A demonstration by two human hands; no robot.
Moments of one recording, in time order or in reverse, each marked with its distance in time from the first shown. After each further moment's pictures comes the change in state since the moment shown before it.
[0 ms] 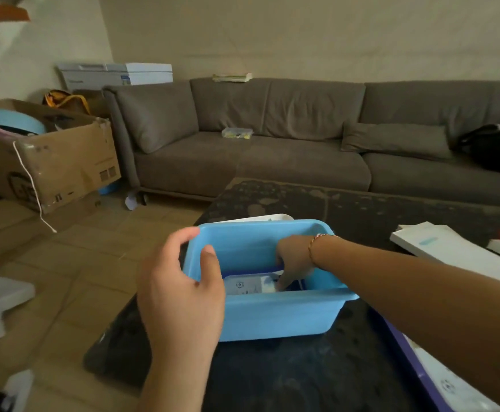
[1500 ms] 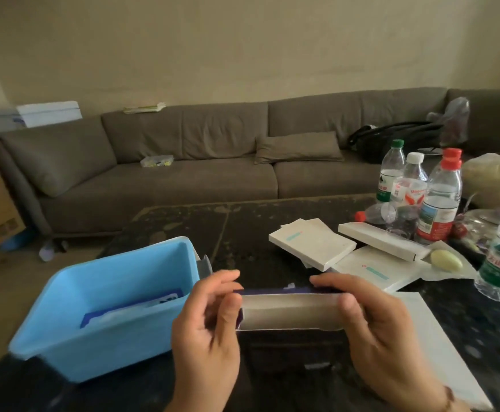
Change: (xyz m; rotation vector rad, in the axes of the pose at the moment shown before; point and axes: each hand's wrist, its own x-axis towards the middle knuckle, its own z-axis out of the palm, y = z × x) left_hand -0.145 0.119 0.087 -0.595 -0.378 0.342; right_hand -0.272 0.127 0.133 0.883 1.309 -0.086
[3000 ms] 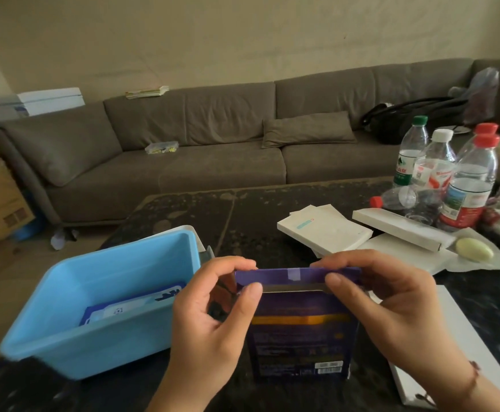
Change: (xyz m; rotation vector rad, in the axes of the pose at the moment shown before) left_hand 0.019 -0.010 -0.002 -0.108 -0.216 -0.083; right_hand 0.022 0.027 0.005 0.369 -0.010 0.059
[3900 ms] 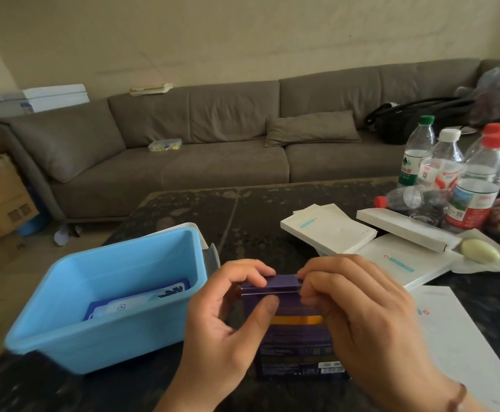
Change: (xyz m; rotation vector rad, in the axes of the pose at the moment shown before) left_hand -0.003 -0.005 0.005 -0.137 -0.086 0.025; right_hand -0.004 0.001 0.024 -0.715 0.005 -0.477
